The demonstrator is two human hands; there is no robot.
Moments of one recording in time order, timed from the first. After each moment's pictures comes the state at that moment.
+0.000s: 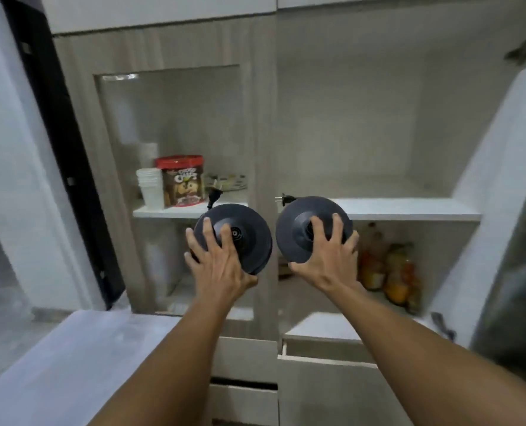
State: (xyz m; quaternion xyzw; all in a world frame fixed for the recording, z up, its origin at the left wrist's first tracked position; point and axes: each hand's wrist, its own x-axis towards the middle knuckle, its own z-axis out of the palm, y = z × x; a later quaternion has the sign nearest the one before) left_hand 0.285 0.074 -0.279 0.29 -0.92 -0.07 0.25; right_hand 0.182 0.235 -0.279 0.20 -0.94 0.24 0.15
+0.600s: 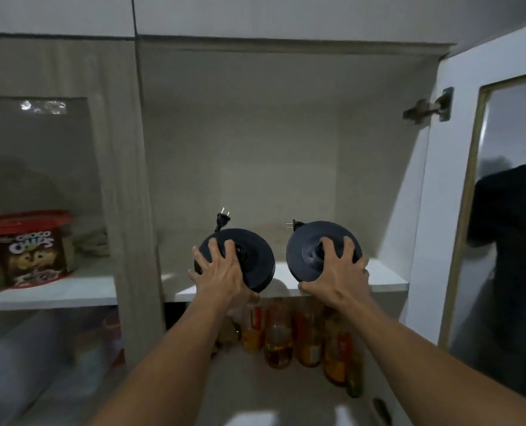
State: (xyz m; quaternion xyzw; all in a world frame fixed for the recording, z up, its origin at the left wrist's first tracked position) left_hand -0.023 0.172 -0.217 0.19 -0.96 -0.15 0.15; right_hand -0.088 0.370 -0.227 0.09 -0.96 0.21 0.15
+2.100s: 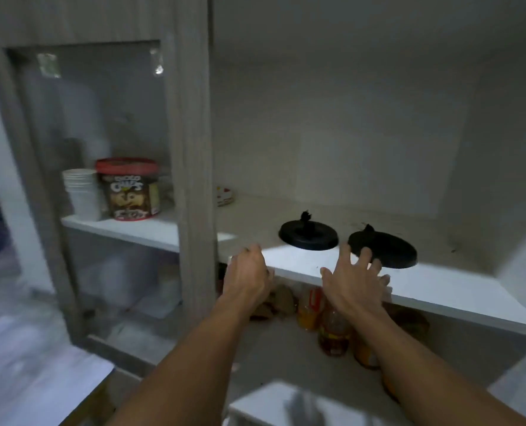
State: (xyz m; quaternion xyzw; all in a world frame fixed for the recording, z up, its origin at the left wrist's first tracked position) left_hand -0.026 0.146 -0.271 0.31 -0.90 -0.18 0.23; right_hand -0.137 0.289 -0.277 0.20 -0.96 0.17 0.11
